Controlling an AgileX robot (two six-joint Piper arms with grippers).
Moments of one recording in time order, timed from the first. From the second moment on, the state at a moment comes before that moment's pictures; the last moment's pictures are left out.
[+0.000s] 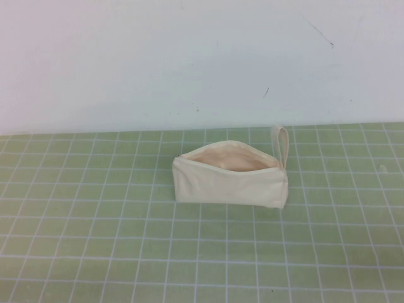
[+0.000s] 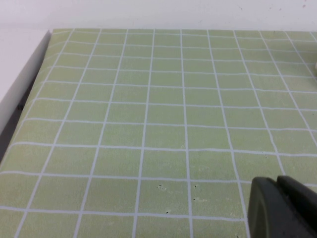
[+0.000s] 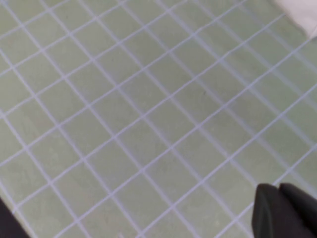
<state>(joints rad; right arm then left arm) 0.65 0.69 -0.54 0.13 0.72 -0.26 -0.03 -0.01 0.02 -0.03 0.37 -0.06</state>
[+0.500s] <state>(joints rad) 0.48 0.52 -0.44 0.13 0.57 -0.34 -0.03 -0.01 0.02 -0.03 0.37 -0.06</state>
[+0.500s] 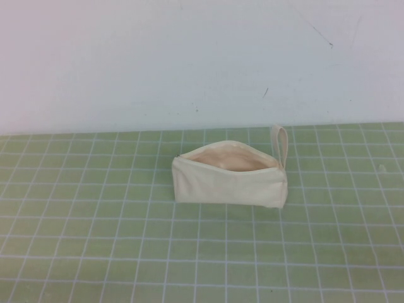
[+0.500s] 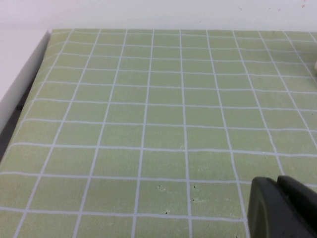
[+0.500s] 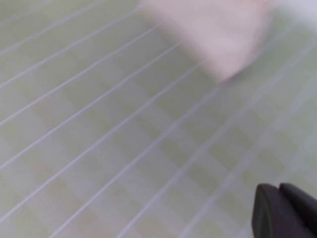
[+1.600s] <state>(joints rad) -0.03 -0.01 0.03 0.18 0.42 -0.39 -0.03 -0.01 0.02 -0.03 0.37 -0.06</state>
